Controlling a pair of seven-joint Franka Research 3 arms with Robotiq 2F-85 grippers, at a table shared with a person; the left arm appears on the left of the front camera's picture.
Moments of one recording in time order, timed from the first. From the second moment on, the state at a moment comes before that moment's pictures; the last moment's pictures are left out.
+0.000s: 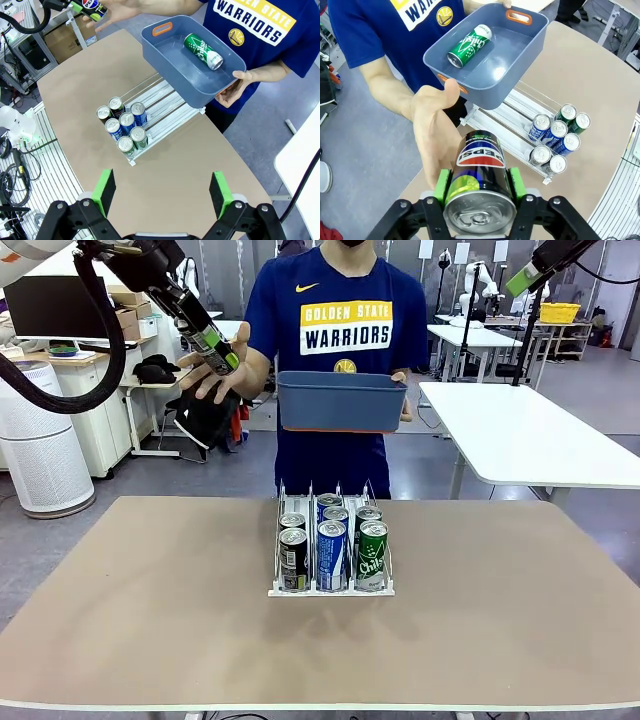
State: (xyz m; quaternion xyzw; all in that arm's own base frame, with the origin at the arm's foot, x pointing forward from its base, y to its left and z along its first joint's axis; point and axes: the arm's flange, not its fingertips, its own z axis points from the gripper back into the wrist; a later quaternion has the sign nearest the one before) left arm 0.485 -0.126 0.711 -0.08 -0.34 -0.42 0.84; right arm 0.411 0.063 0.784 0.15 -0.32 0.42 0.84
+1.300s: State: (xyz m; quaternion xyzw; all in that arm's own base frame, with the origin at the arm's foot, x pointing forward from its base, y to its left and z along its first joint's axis) left arm 0.469 -0.173 0.703 -0.07 -0.31 -0.37 0.87; right arm 0.411 0.063 0.784 0.15 -0.32 0.42 0.84
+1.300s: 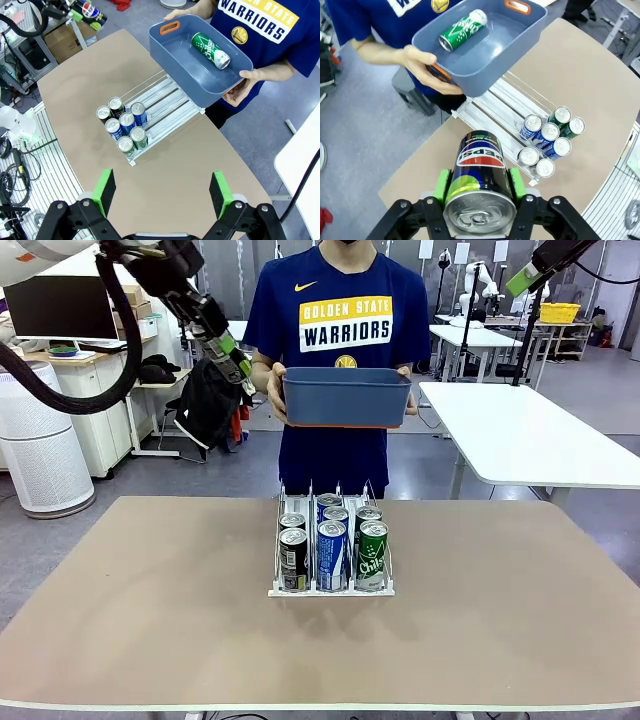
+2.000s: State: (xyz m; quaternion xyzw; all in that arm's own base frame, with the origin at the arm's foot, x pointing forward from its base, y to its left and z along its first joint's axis) left arm 0.426 -0.235 0.613 -0.10 -0.18 -0.42 0.89; right arm 0.411 0.064 0.785 0.15 -0.32 0.42 0.84
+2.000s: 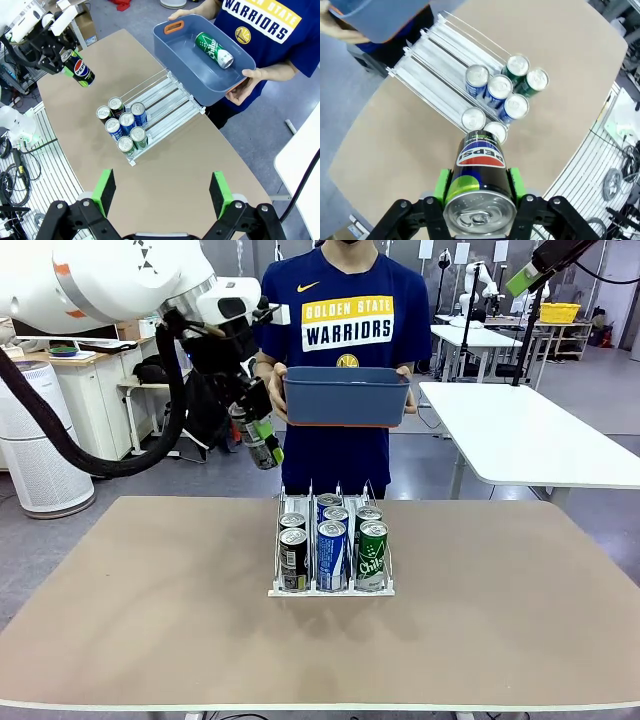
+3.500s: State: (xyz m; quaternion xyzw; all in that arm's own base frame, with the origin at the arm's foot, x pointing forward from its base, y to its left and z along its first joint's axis) left arm 0.347 -0.366 0.518 0.00 -0.17 -0.35 0.92; right arm 0.411 0.064 0.785 0.15 -0.32 0.42 0.84
